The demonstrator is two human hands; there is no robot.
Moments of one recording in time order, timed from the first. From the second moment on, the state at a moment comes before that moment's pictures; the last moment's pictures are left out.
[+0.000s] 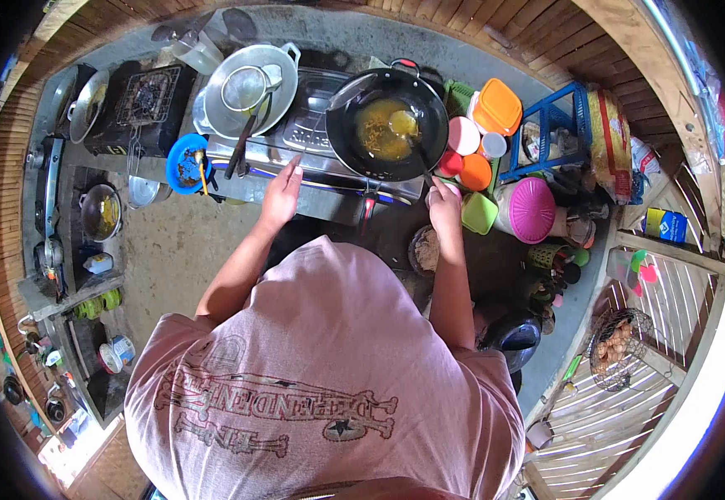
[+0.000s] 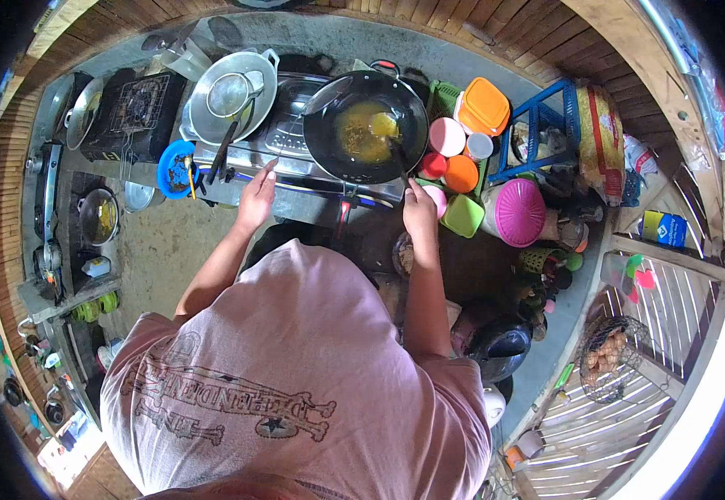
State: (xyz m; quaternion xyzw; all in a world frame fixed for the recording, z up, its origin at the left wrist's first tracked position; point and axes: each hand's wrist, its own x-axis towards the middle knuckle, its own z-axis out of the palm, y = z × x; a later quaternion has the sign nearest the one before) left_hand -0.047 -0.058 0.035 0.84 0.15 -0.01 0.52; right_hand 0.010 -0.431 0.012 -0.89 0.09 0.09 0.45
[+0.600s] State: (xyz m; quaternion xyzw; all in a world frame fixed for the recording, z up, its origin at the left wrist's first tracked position) left_hand -0.048 -0.060 0.045 0.84 0.17 -0.03 0.51; right_hand 0.000 -0.434 0.052 -0.94 -0.04 -0.05 0.33
